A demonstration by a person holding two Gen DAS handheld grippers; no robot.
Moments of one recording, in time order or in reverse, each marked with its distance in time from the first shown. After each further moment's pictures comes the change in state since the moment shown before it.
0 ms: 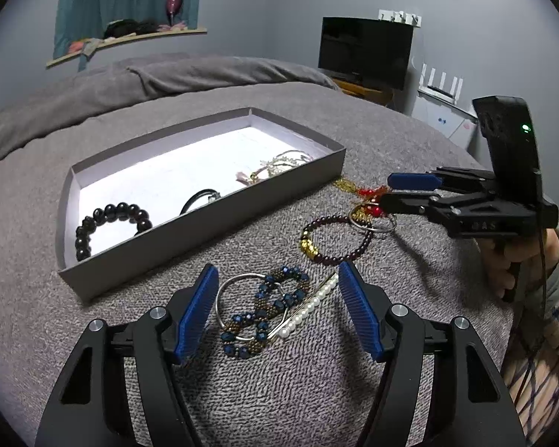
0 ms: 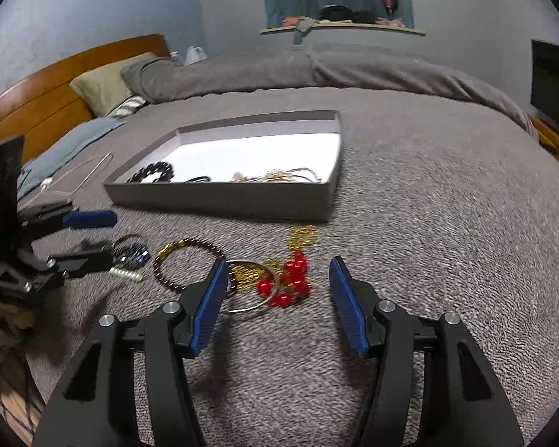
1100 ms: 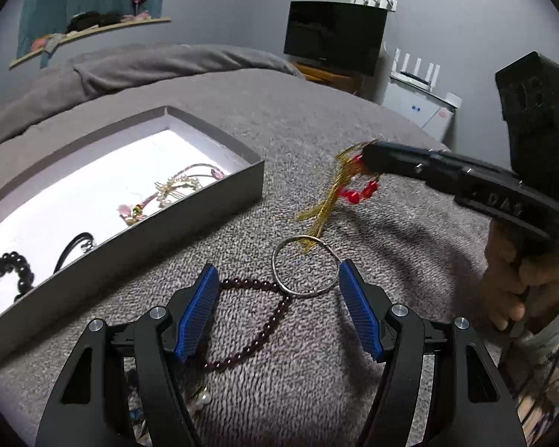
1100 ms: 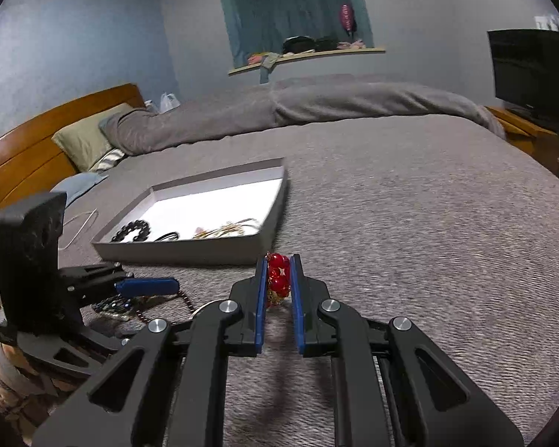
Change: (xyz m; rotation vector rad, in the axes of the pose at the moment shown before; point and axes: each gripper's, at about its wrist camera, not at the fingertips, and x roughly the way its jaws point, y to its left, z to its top) left arm 0.073 -0.066 0.041 0.033 0.059 -0.115; right arm -0.049 -0.045 0.006 0.117 -0.163 -0.052
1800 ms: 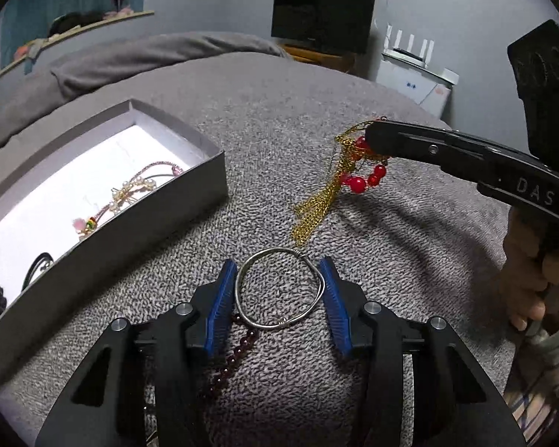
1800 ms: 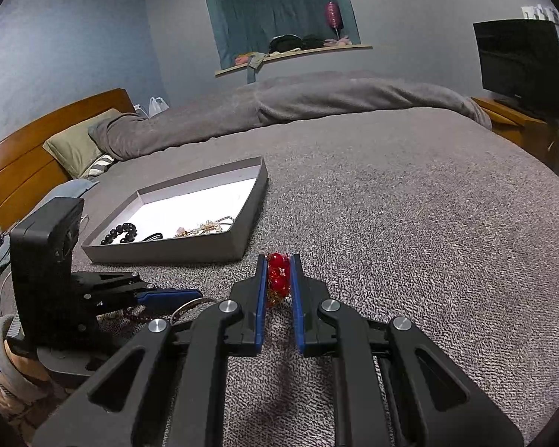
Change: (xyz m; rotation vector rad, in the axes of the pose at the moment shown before) left arm 0.036 -0.019 0.009 0.059 0.061 -0.008; right arm -0.002 -0.016 -0.004 0.031 0.008 -0.024
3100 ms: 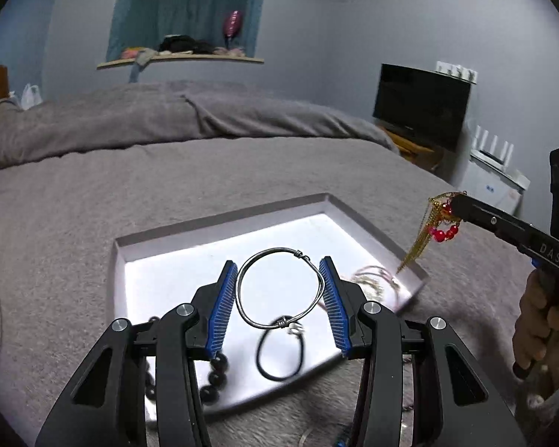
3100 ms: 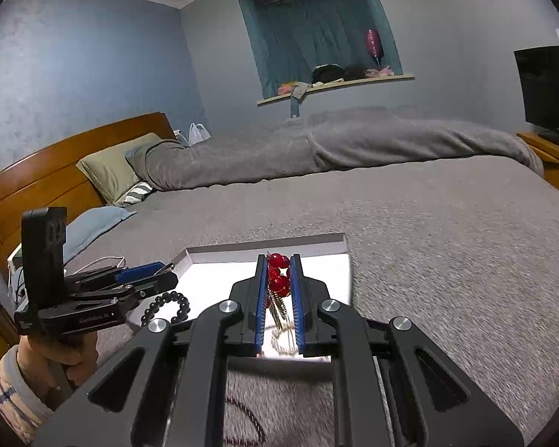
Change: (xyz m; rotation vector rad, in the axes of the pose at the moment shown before) left arm -0.111 0.140 0.012 -0.257 -0.256 0.268; right arm 0.051 0.071 0.075 -0.051 -0.114 0.154
